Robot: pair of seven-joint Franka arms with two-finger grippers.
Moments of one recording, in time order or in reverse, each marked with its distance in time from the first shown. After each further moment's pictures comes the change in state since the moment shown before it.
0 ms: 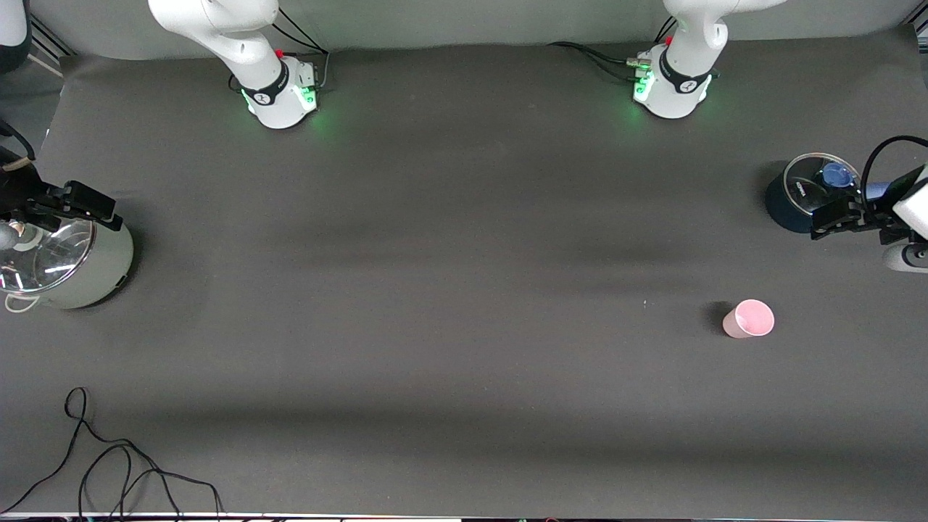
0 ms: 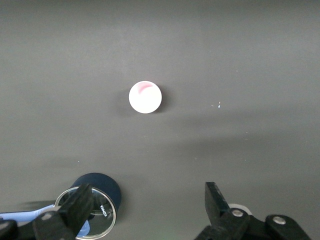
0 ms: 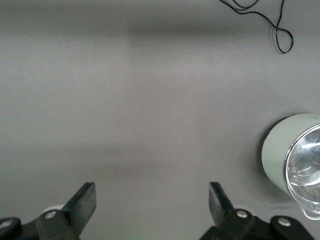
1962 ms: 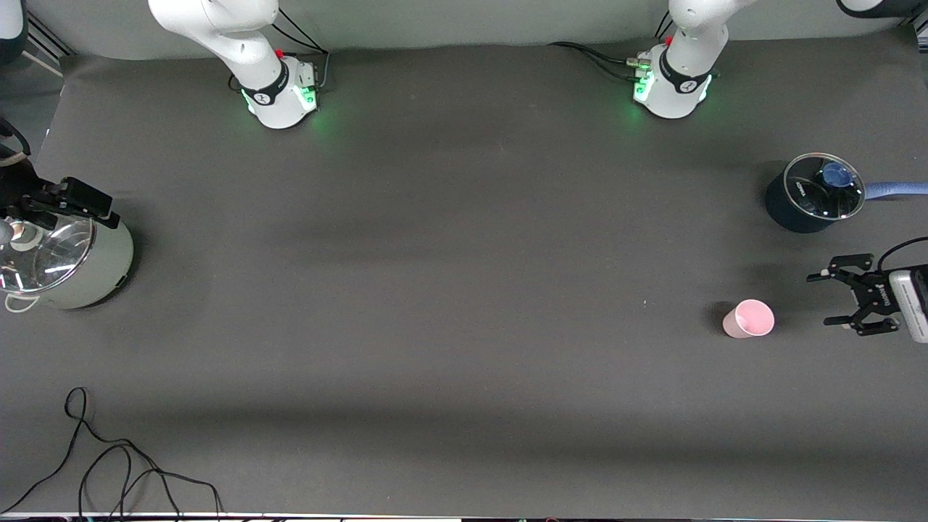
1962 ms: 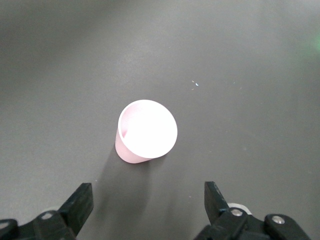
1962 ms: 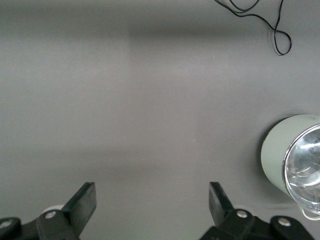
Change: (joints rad) left arm 0.419 0.519 0.001 -0.013 -0.600 0.185 1.598; right arm 0.000 -0.009 0.000 0.001 0.000 0.000 0.000
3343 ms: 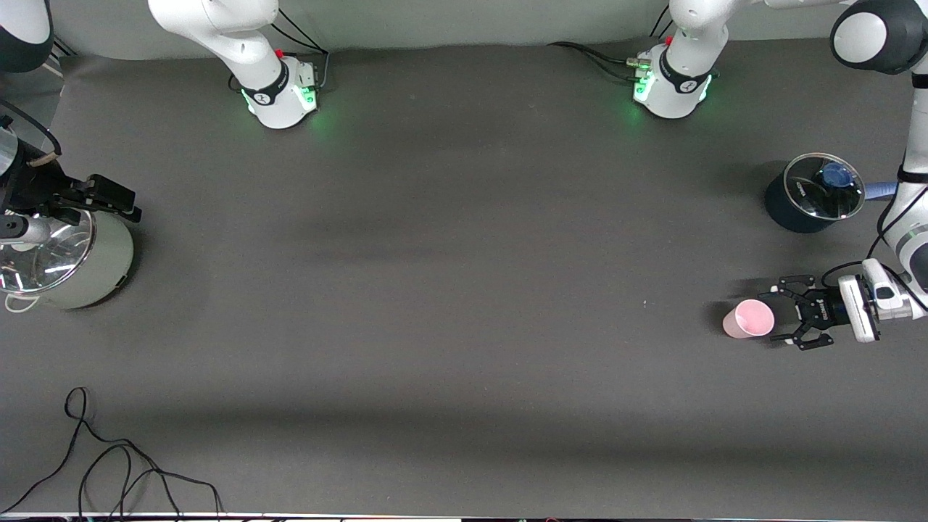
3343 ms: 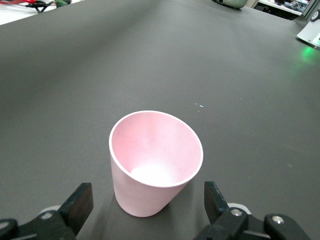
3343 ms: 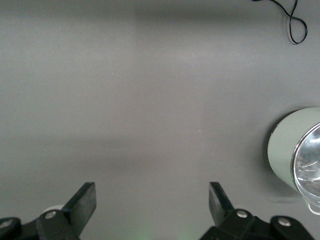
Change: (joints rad) left arm 0.014 0.198 -0.007 0.001 -0.285 0.006 0.429; right arm 0.020 -0.022 0.008 -0.059 0.000 -0.009 -0.001
